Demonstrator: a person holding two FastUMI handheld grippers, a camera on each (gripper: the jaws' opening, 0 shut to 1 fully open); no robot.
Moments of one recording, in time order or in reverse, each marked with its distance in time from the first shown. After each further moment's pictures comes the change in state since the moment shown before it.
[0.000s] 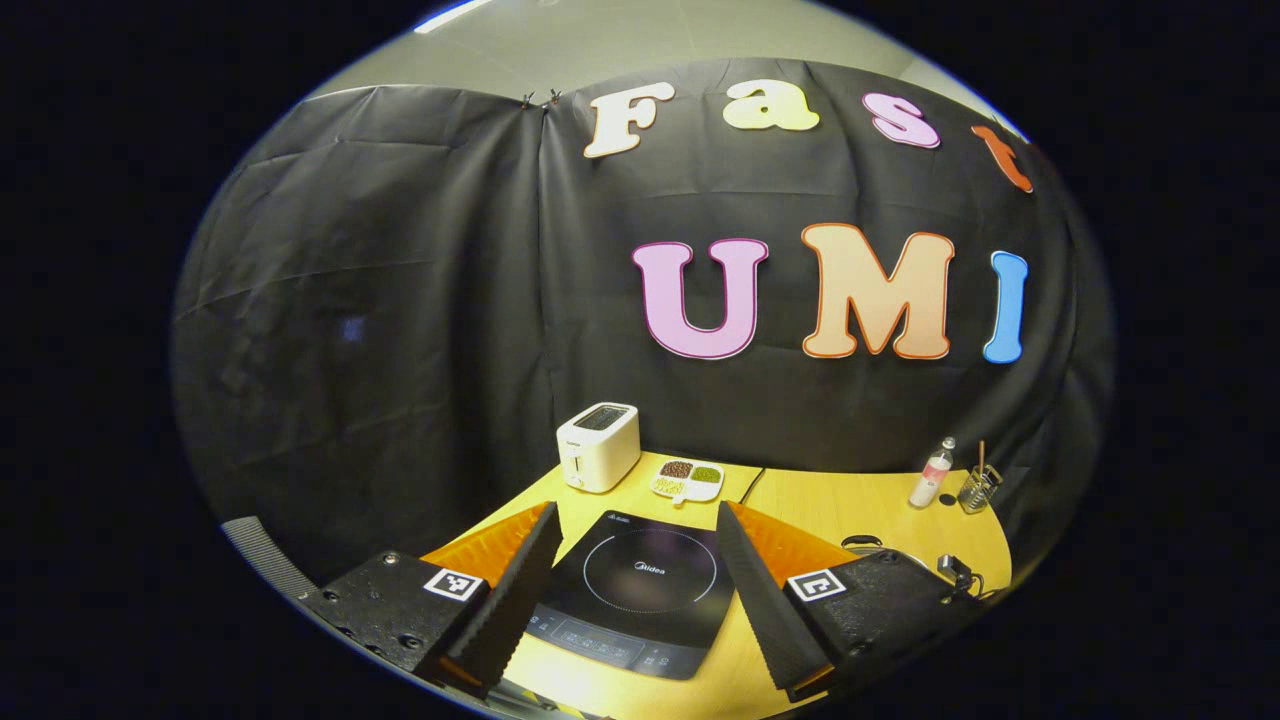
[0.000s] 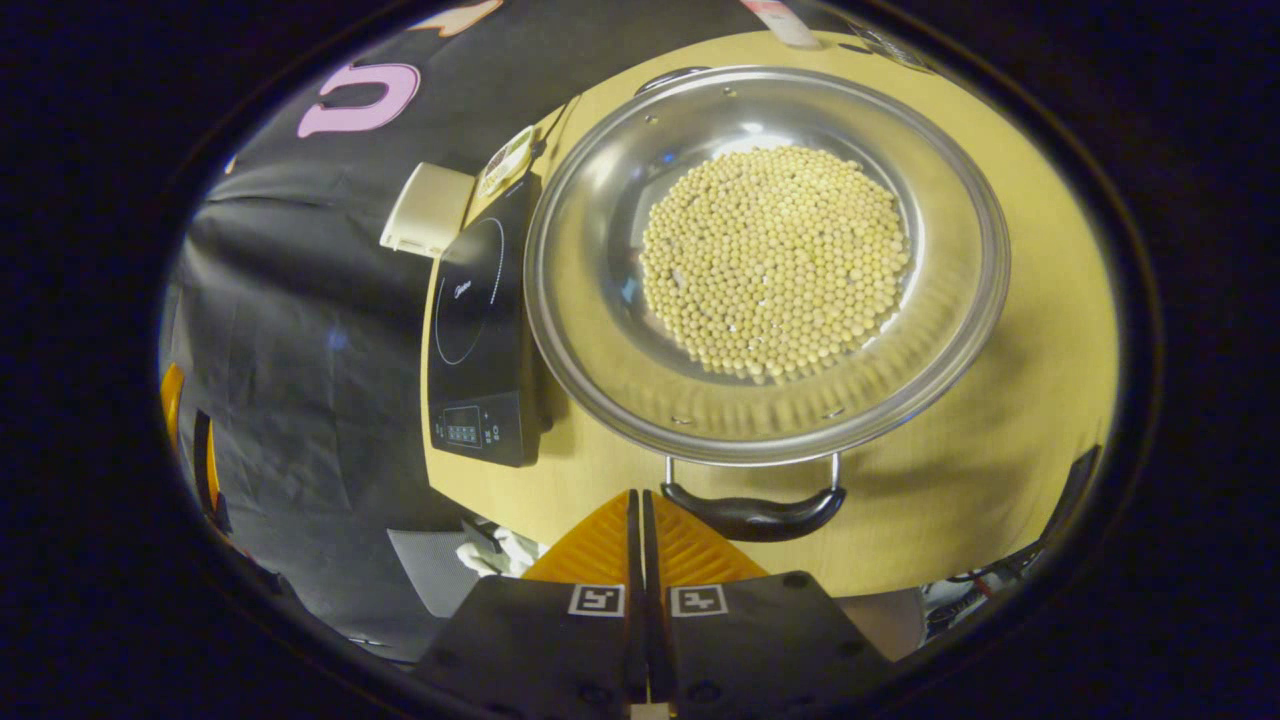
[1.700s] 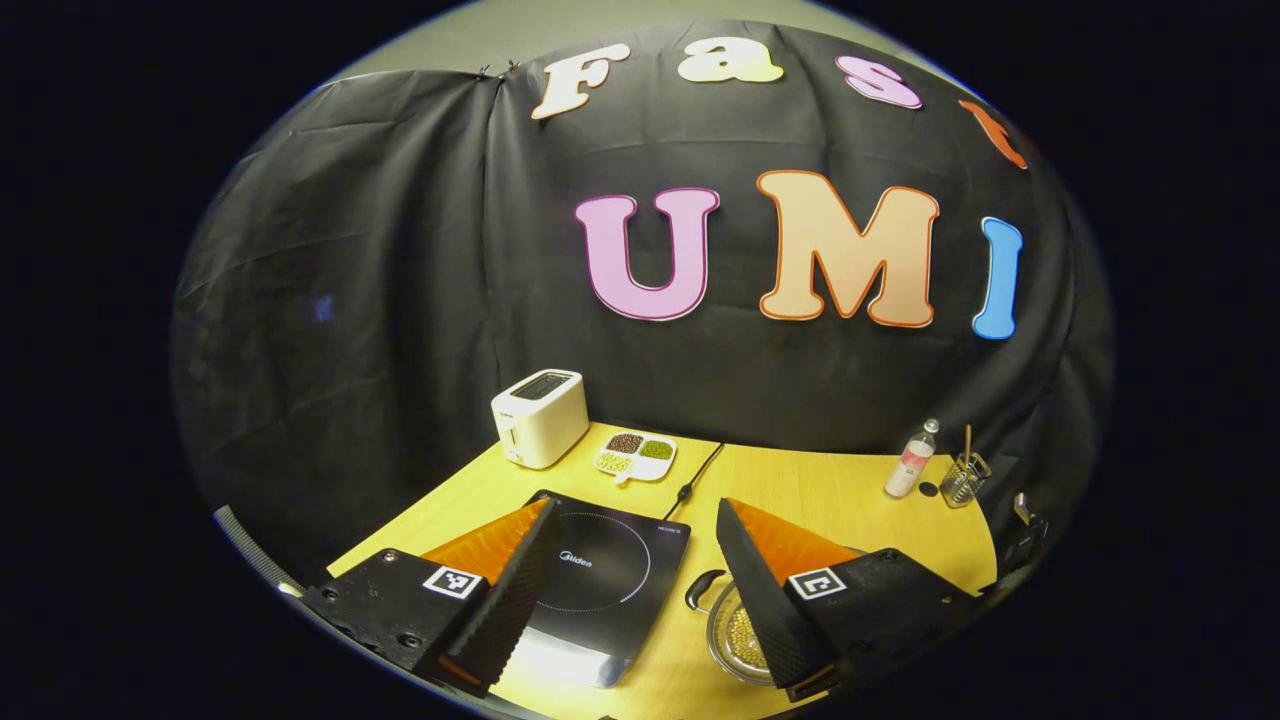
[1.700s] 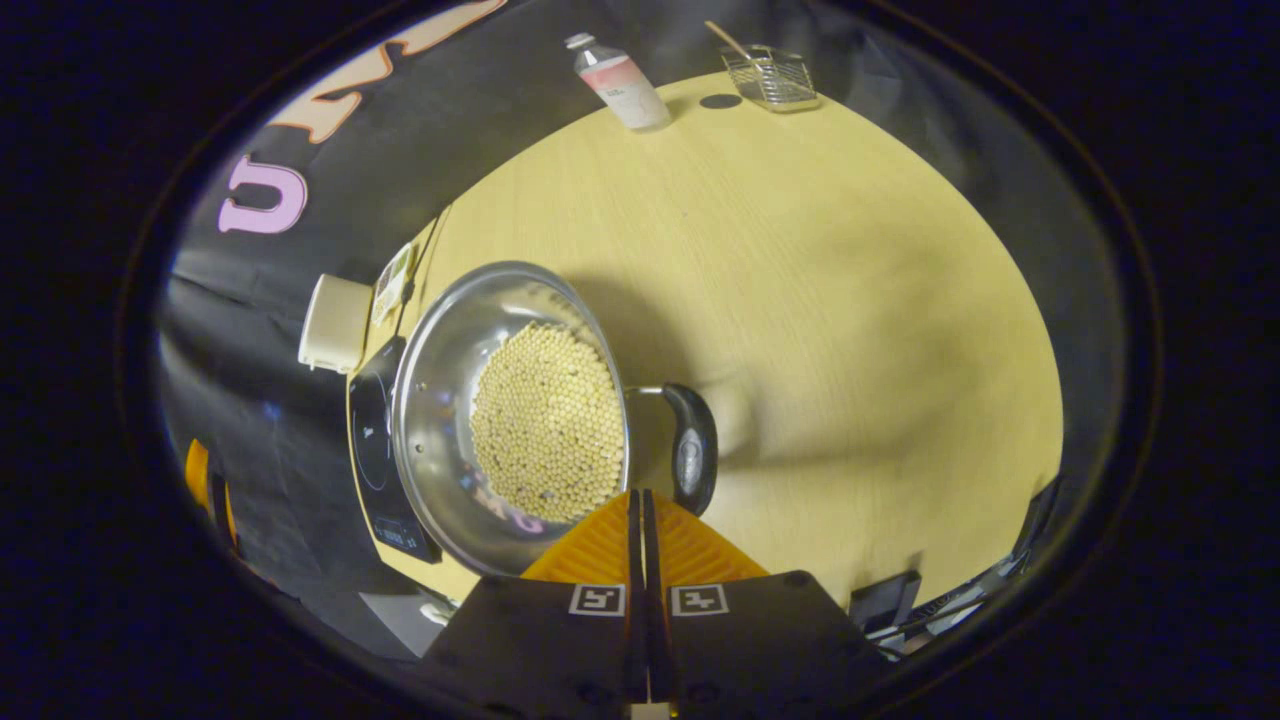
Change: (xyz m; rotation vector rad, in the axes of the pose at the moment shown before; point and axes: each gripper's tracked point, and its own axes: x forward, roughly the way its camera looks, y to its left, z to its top) left arm 0.058 -0.087 -0.038 0.000 0.124 -0.069; right arm -0.081 -0.143 0.151 0.114 -0.179 -0.212
